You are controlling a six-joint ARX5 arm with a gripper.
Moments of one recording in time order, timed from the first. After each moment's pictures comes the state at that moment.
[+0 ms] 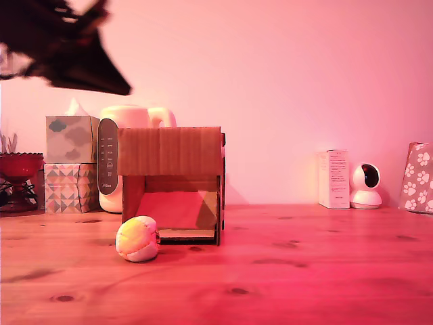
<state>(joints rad) -0.39 1.12 0.67 0.09 0.33 -0.02</state>
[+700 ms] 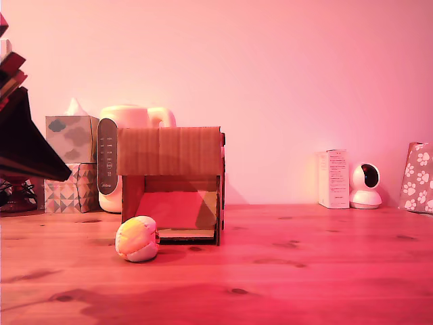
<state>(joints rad) -0.39 0.92 0.38 -0.05 0.33 -0.10</state>
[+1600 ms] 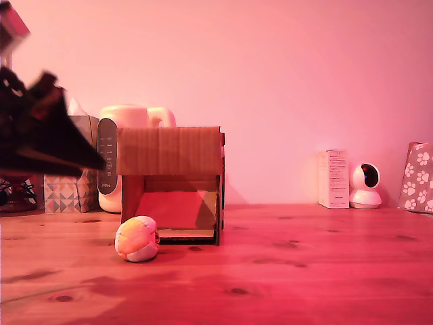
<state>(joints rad) -0.39 1.10 0.38 0.23 0.31 -0.07</state>
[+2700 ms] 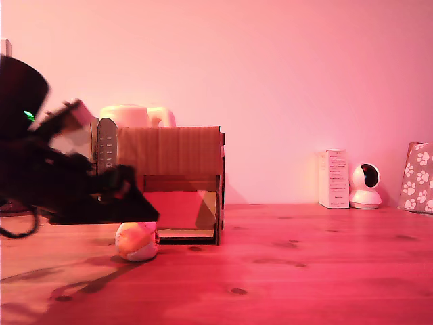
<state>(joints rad) -0.39 1.75 0.52 0.77 0.31 -0.02</state>
